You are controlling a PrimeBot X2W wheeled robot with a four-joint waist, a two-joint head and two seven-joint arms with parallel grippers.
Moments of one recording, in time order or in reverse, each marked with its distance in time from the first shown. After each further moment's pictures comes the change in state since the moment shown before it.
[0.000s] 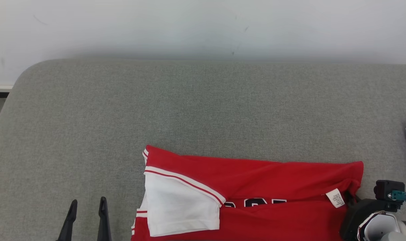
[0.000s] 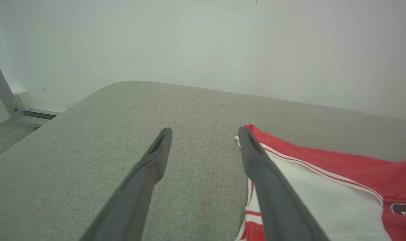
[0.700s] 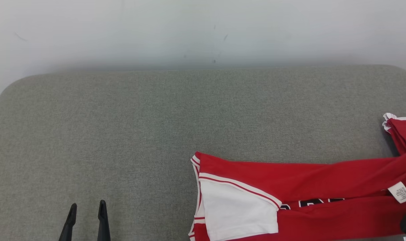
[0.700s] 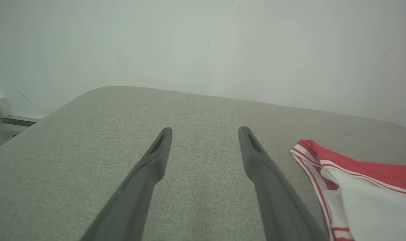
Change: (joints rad) left arm 0.016 -0.004 0.001 -0.008 -0.007 0.010 0.000; right arm 0.056 -0.040 -0.260 -0.230 -0.025 0.000 0.018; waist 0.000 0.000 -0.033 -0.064
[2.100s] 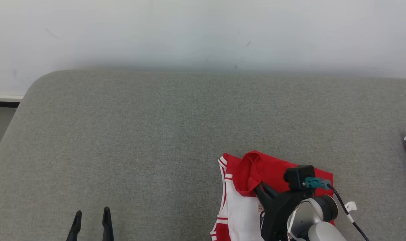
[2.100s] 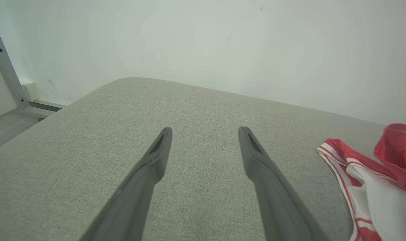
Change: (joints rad) left arm 0.026 -0.001 -0.026 0.014 -0.027 0.017 0.000; right arm -0.039 0.148 0.705 -0.108 0.188 0.000 0.090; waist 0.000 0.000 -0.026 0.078
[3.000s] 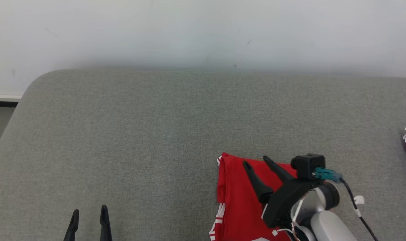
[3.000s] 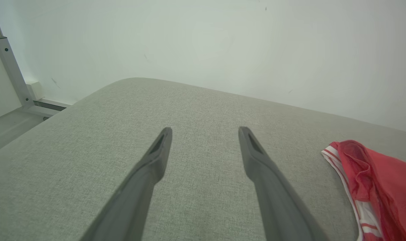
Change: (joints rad) left arm -0.009 0.000 0.006 0.003 -0.006 0.013 0.000; right arm -0.067 -0.002 0.016 0.033 0.061 0.000 -0.122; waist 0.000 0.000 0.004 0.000
